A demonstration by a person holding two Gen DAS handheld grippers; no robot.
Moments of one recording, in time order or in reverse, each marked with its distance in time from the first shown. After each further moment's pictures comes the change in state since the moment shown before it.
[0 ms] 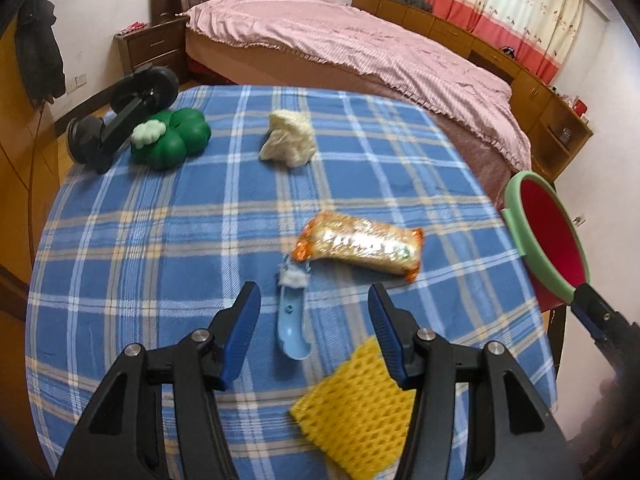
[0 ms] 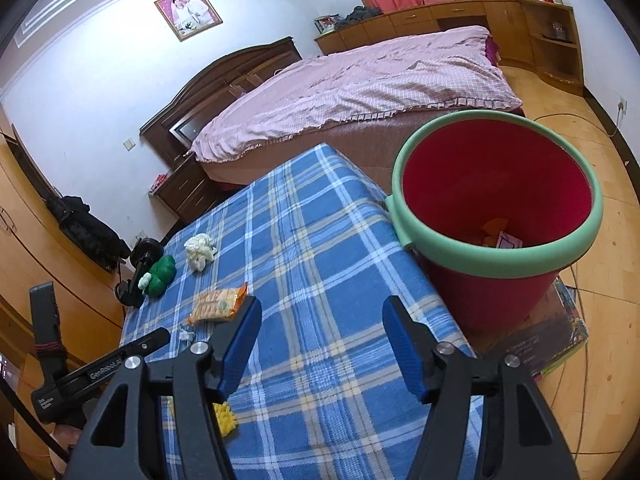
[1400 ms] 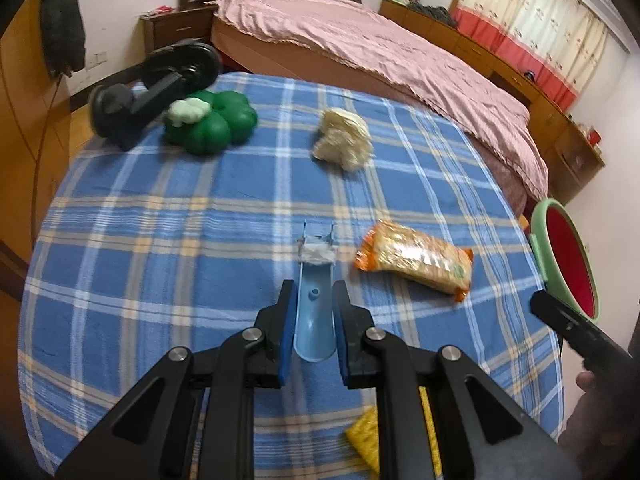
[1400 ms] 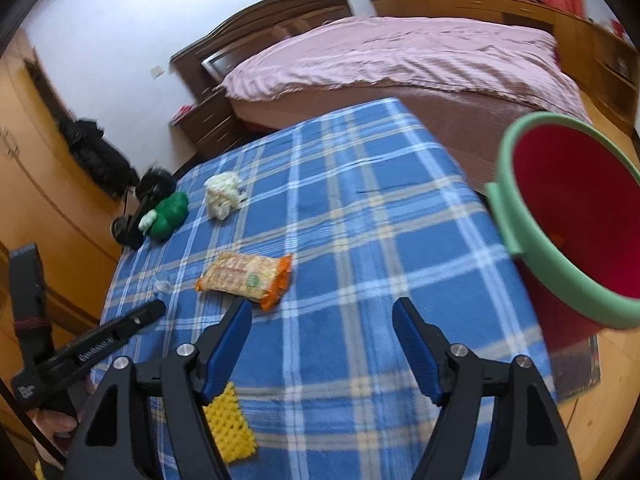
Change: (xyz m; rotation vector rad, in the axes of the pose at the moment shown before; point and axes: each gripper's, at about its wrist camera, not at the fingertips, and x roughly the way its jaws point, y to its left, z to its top) left arm 0.009 0.047 0.003 -0.110 -0.025 0.012; right arm 0.078 0.065 0.003 -0.223 0.183 0.042
